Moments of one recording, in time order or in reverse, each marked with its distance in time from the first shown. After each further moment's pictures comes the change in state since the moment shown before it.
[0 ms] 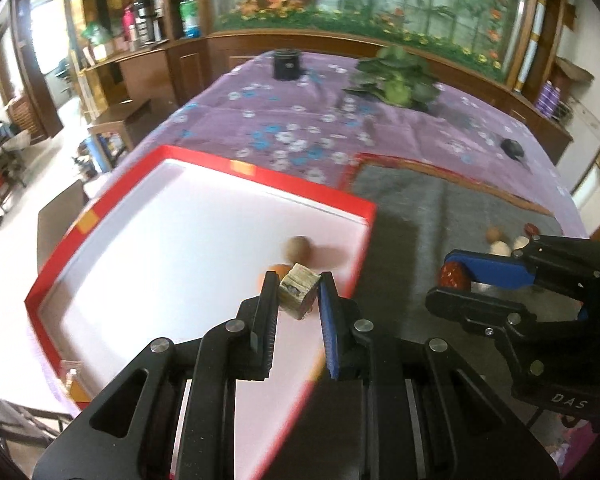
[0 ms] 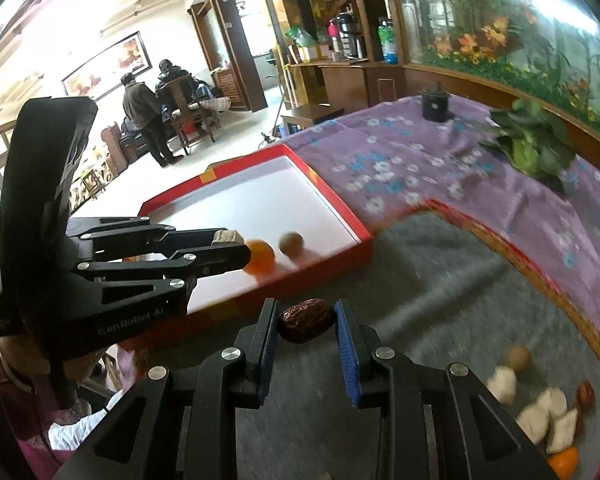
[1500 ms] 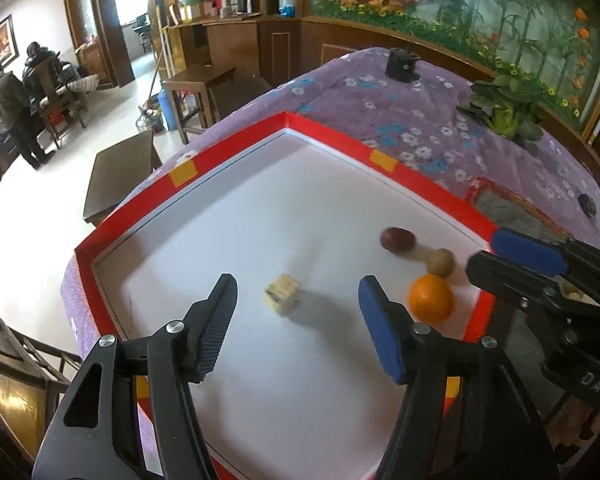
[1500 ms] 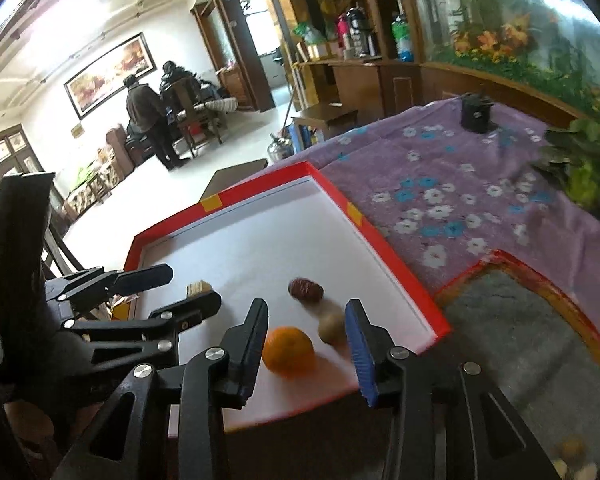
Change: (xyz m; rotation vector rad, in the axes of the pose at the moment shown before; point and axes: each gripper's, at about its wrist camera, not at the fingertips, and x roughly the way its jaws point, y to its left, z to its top) left arm 0.009 0.068 -0.012 -0.215 0.023 0.180; right arm 0.050 0.017 0.041 0.023 -0.013 0.011
